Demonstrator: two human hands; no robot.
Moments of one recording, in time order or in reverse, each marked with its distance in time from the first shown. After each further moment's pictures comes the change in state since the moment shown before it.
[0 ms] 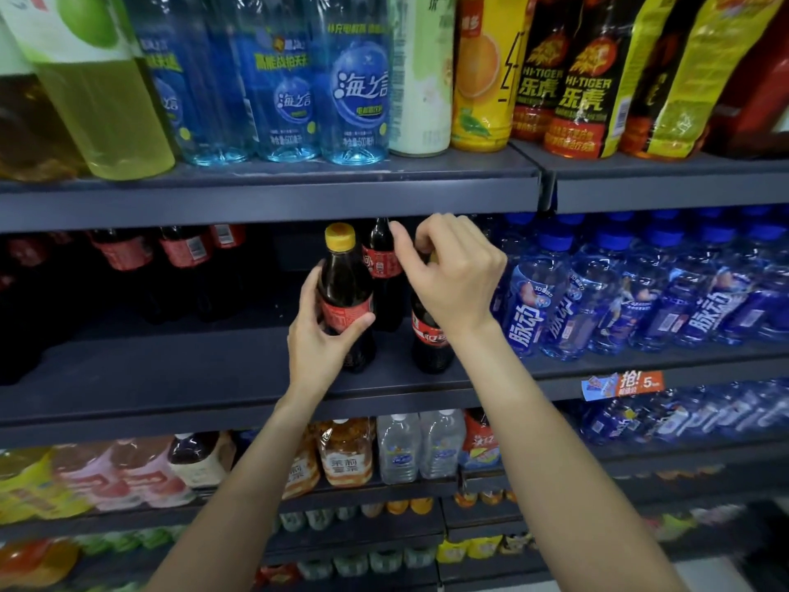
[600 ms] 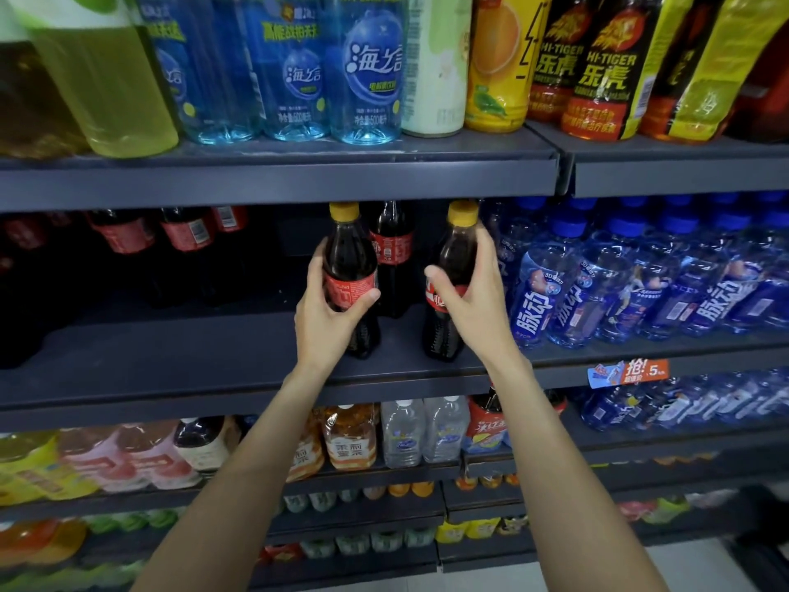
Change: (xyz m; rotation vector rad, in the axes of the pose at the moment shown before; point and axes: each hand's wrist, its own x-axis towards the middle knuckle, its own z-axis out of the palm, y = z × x) left_hand 0.012 -0.008 -0.001 0.025 -0.009 -0.074; right_hand -0.052 0.022 -0.019 0.457 -0.593 0.647
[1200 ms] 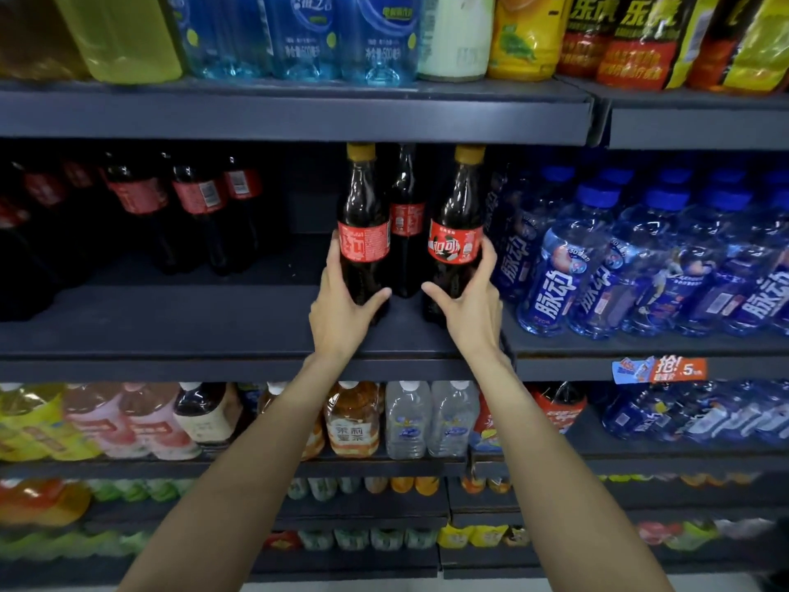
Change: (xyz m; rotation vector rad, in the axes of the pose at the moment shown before) left_hand -0.015 -0.037 0.027 0.399 0.092 -0.009; right_hand -0.020 0.068 0.040 -0.260 0.060 0.203
